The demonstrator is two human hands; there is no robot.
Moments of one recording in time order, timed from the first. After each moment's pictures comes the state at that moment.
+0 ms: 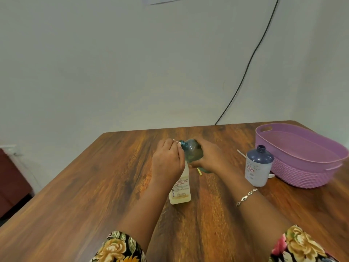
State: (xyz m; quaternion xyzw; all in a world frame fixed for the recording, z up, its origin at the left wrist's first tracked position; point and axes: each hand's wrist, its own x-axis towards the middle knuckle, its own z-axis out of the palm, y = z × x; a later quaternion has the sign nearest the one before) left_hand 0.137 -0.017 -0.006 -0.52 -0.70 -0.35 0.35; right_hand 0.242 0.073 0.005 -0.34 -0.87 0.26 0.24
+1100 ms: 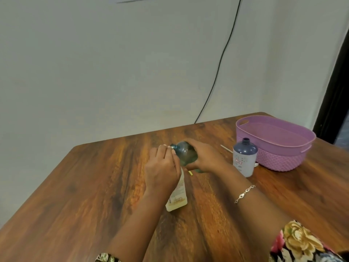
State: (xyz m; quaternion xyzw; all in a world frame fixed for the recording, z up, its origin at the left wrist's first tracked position) left_hand 0.125 -0.017 -0.016 -0.56 -0.66 -0.33 0.36; right_hand 0.242 0.072 0.005 -0.36 -0.87 0.24 0.23
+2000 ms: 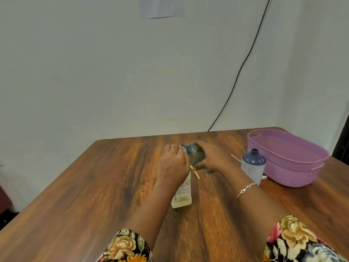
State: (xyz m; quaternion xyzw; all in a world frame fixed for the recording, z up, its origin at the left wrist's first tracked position) left_hand 0.137 -0.024 -0.006 -0.56 -0.69 -0.31 0.36; right_hand 0.246 0.074 0.012 -0.34 -0.89 0.22 0.21
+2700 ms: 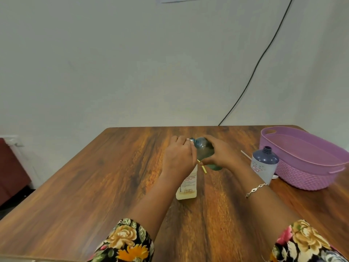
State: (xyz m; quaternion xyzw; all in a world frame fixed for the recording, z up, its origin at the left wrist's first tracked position) left_hand 0.139 -0.026 -0.002 -0.54 -0.70 -0.31 0.34; right_hand 0.246 0.080 0.006 -0.32 -0.89 0.25 0.22
